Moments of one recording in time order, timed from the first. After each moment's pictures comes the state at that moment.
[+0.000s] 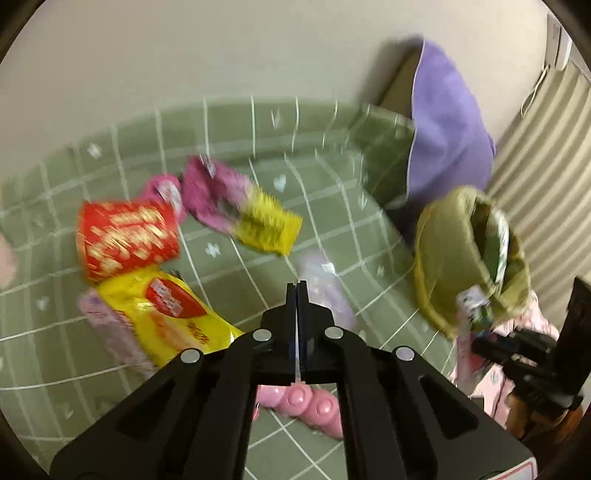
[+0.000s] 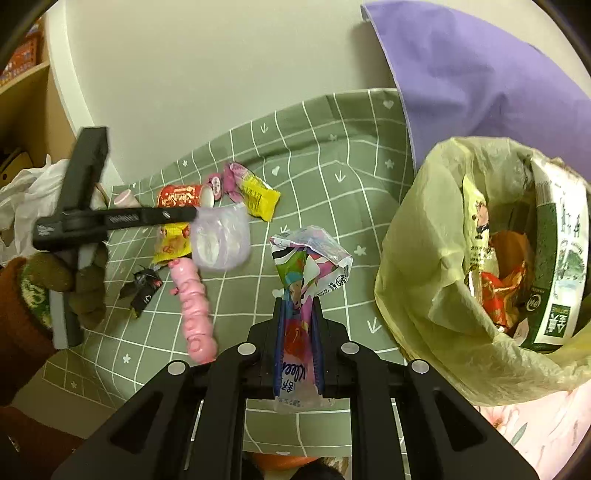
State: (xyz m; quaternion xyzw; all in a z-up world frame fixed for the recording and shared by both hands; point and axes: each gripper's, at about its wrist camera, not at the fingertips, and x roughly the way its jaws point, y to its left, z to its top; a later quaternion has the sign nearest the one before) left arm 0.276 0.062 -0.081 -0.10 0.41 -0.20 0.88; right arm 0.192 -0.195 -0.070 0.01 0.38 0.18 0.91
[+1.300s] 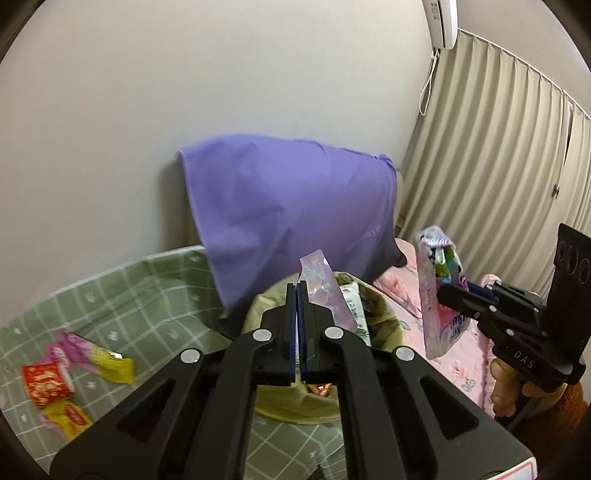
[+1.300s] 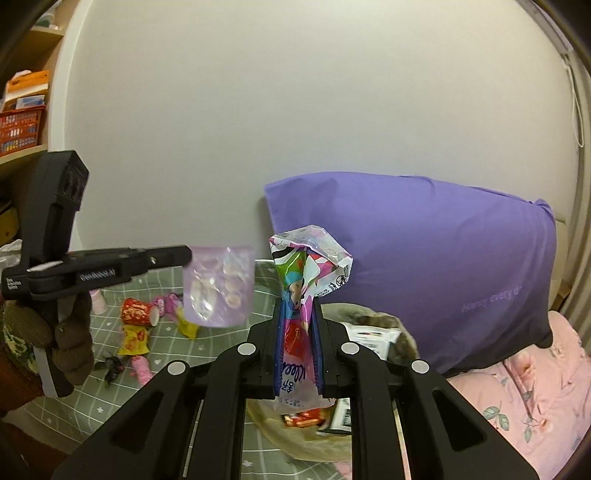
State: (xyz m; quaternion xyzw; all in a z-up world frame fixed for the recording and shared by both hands) left arm 0.243 -0.114 0.072 -0.04 0.27 -0.35 0.90; right arm 0.135 -0.326 0.088 -0.02 0.20 0.08 0.98
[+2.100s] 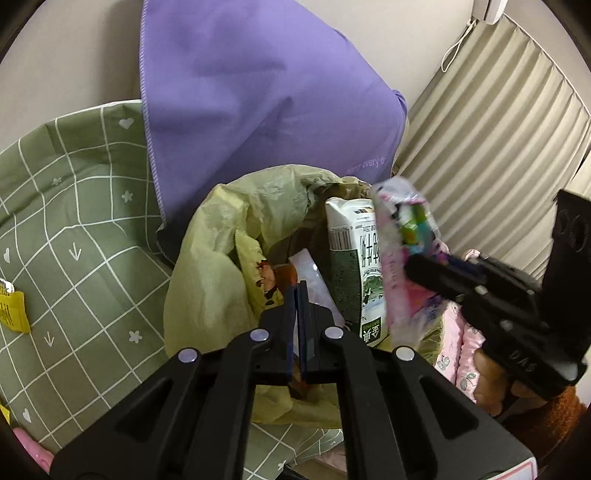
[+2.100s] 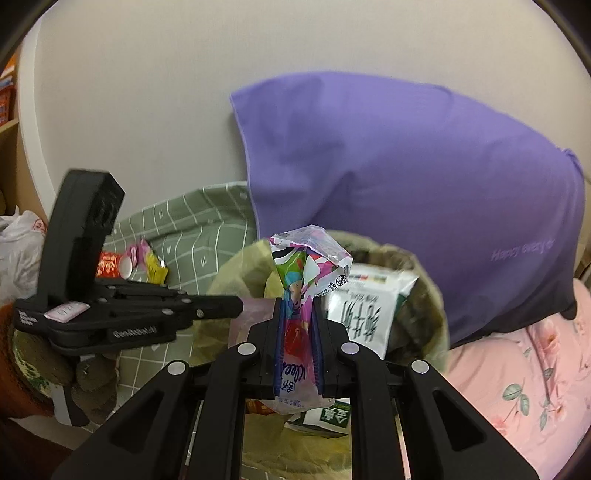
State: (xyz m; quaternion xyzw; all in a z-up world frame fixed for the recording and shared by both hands) left arm 0.298 -0.190 -0.050 -0.08 0.42 -0.37 0.83; right arm 0.223 -0.351 -0.003 0.00 0.32 0.12 0.94
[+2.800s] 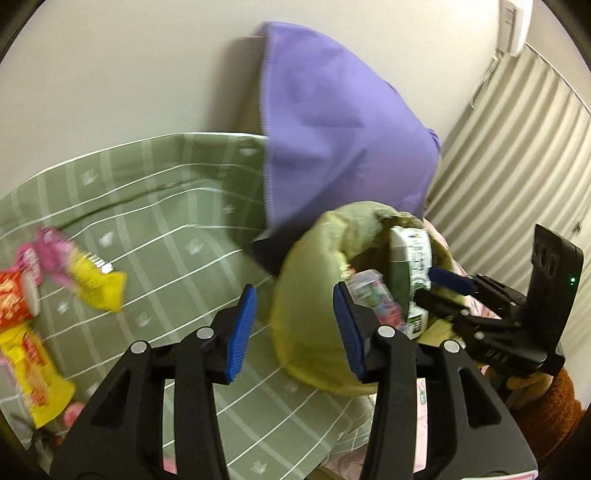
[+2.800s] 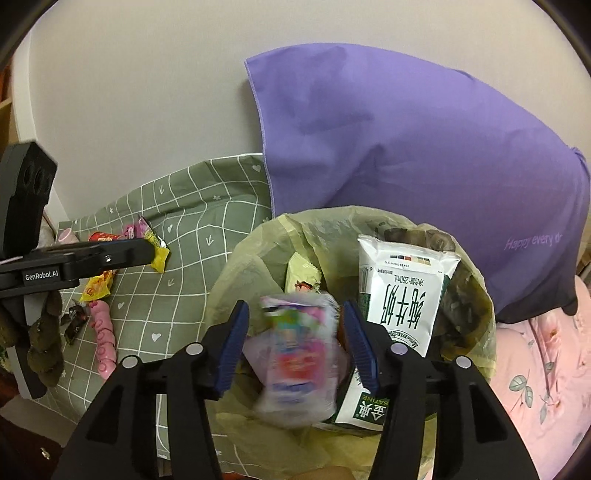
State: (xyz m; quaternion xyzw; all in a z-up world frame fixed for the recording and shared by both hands) left arm 0.285 -0.084 -0.036 -0.11 0.39 -0.29 0.87; right arm 0.231 -0.314 -0.017 -0.03 0.34 0.10 0.93
